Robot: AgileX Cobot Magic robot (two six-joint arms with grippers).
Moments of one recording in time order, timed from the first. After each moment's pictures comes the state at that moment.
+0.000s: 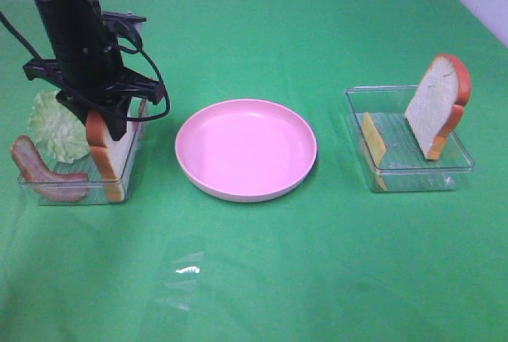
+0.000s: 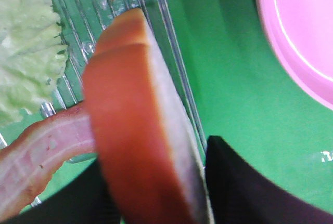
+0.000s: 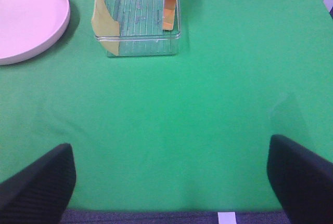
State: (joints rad) left arm -0.36 2.08 -1.63 0.01 1.15 -0.12; right arm 0.01 0.00 -0.46 -0.02 1.11 0.00
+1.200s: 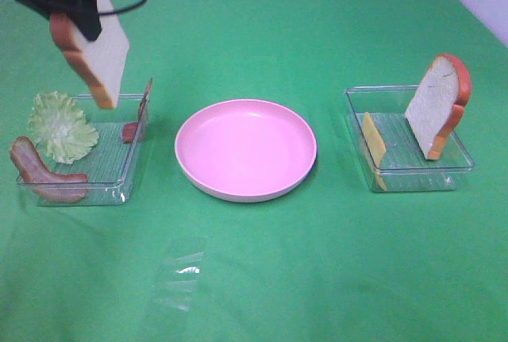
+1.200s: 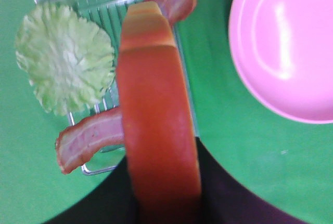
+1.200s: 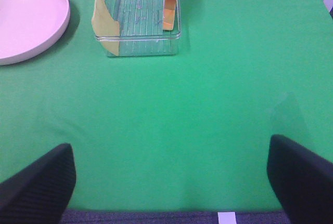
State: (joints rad) left arm -0.36 1.83 -1.77 -0.03 1.22 -0.16; right arm 0.01 0.00 -0.46 -0.02 1.11 0.00
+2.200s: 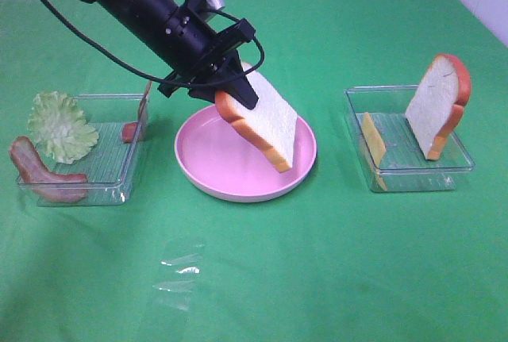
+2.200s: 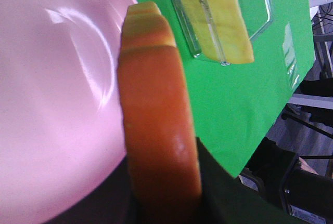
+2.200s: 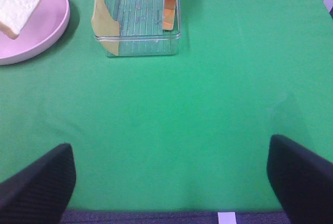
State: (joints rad) left arm -0.36 2.30 -1.88 -0.82 1.14 0.27; right arm 0.01 0.00 -0.46 -0.02 1.11 0.00
